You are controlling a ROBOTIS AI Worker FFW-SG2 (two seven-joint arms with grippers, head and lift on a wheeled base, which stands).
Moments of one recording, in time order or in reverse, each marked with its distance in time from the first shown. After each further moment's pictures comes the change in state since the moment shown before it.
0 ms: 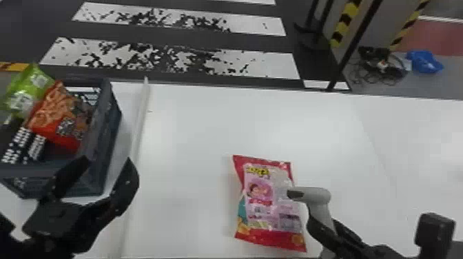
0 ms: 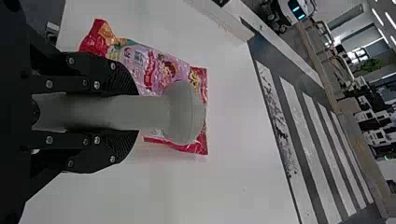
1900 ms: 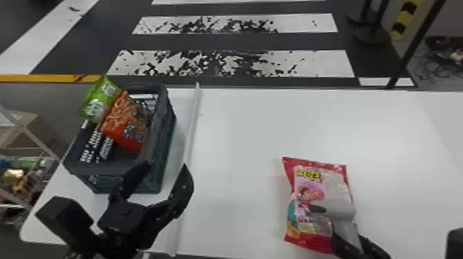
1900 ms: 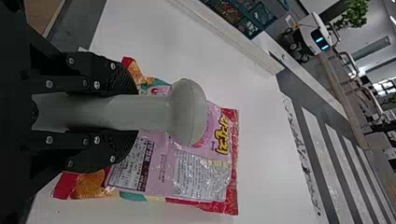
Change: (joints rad) left arm 0.019 0.001 0.007 -0.001 0.002 0.001 -0.012; right arm -0.058 -0.043 0.170 0.074 0.089 -0.027 0.001
